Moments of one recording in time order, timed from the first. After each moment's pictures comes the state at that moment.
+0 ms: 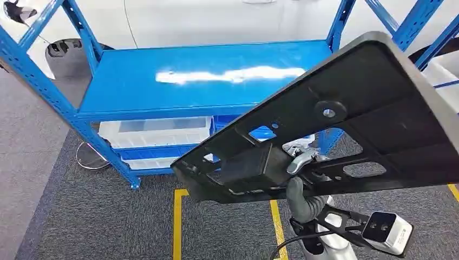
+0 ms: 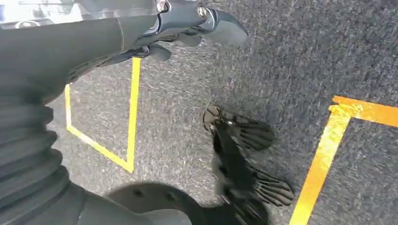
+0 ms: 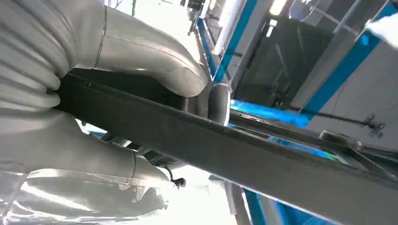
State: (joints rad) left arm 0.01 0.01 0.43 -0.20 0.04 0.16 -0.07; right arm -0.15 0.01 0.35 -1.88 -0.12 0.30 -0.69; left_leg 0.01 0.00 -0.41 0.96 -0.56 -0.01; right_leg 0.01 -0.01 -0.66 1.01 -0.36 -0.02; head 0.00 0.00
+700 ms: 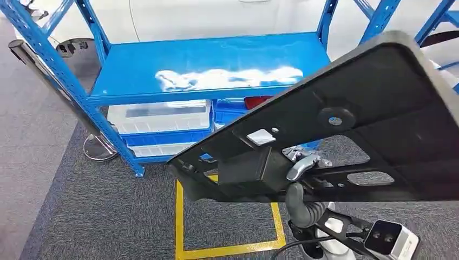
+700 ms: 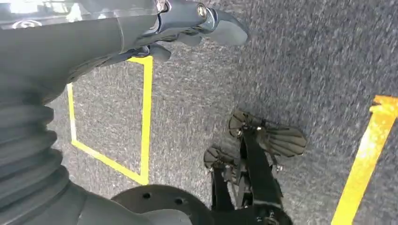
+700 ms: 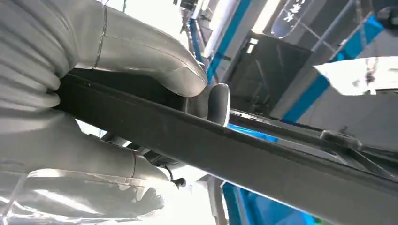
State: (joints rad) left arm 0.01 0.00 0.43 -0.20 0.00 0.13 -0.08; right arm -0.15 0.01 0.39 -1.93 -0.10 0.24 -0.69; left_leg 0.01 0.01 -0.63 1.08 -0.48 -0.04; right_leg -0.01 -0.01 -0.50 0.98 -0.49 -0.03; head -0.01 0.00
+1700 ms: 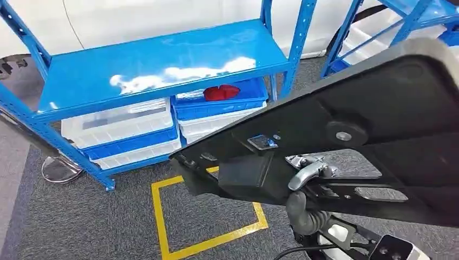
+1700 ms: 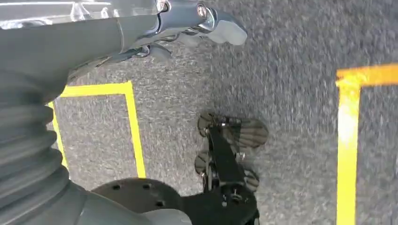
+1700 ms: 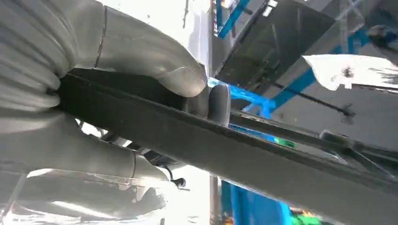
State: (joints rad) left arm -0.01 0.02 0.46 -0.20 -0.05 0.10 -0.15; right arm -0.16 -0.02 0.43 -2.01 -0.05 0.16 -0.69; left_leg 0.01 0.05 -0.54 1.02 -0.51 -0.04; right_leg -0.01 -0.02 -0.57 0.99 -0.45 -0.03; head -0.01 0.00
